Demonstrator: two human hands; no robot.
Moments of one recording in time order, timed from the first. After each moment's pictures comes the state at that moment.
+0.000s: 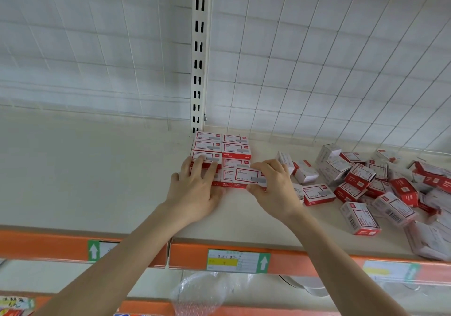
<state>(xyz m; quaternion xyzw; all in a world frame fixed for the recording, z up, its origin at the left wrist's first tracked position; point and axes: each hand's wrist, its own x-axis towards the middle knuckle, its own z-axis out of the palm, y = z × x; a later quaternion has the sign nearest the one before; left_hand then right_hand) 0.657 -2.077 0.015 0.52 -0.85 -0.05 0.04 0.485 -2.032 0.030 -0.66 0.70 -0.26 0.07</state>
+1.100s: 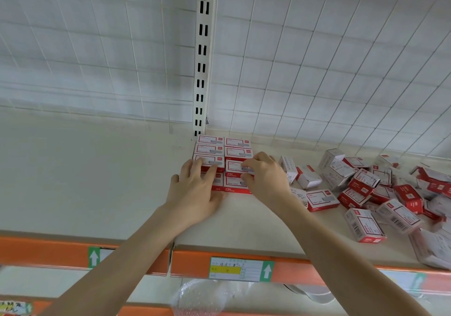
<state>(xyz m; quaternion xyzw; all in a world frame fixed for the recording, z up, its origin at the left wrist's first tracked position) 0.659 -2.081 0.020 0.52 -0.85 -0.06 0.06 0.493 -2.071 0.034 -0.66 0.73 -0.17 0.02</state>
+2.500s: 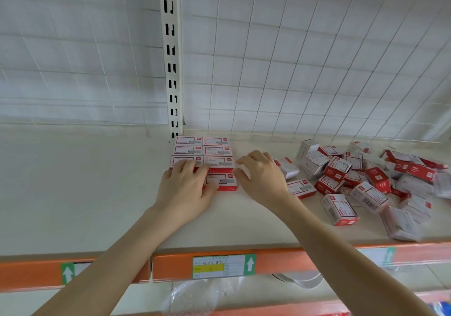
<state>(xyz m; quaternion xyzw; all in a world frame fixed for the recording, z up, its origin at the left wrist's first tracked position) 0.643 -2.081 0.025 0.48 -0.87 -0.03 0.12 0.468 -2.051 0.028 -0.67 0.70 -0.23 -0.06</state>
